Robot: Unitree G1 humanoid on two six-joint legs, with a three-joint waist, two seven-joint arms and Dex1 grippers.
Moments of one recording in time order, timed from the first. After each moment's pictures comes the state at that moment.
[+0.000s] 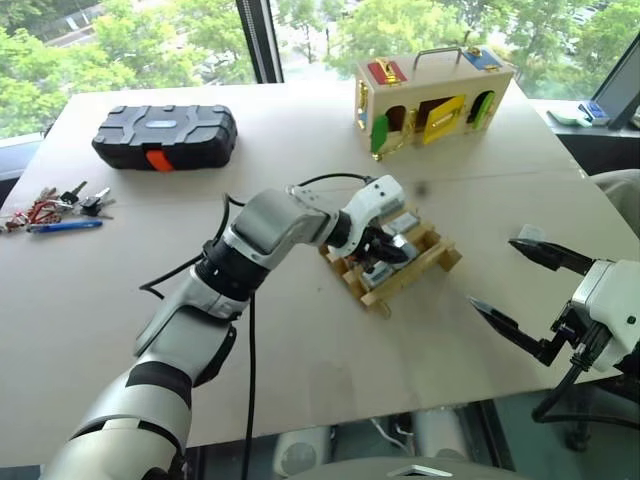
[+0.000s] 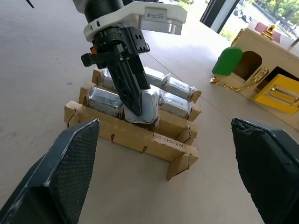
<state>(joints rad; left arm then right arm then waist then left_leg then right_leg) -1.00 0.47 -0.52 0.05 -0.48 1.10 -0.83 0.35 -0.74 -0.52 -1.01 0.59 0.50 0.69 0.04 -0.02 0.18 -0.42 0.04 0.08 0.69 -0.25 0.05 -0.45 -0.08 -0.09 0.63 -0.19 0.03</state>
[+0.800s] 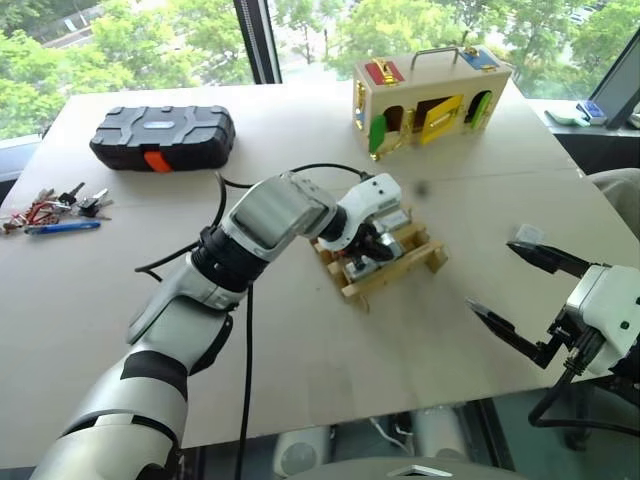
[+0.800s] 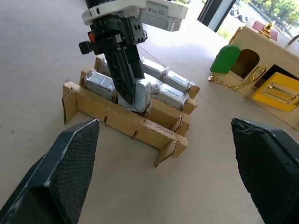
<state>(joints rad) -1.07 0.50 -0.57 0.01 -0.38 1.24 -0.87 0.38 -0.75 -0.47 -1.01 0.56 0.47 0.65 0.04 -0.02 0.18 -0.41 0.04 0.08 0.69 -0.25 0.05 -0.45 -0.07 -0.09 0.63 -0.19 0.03</state>
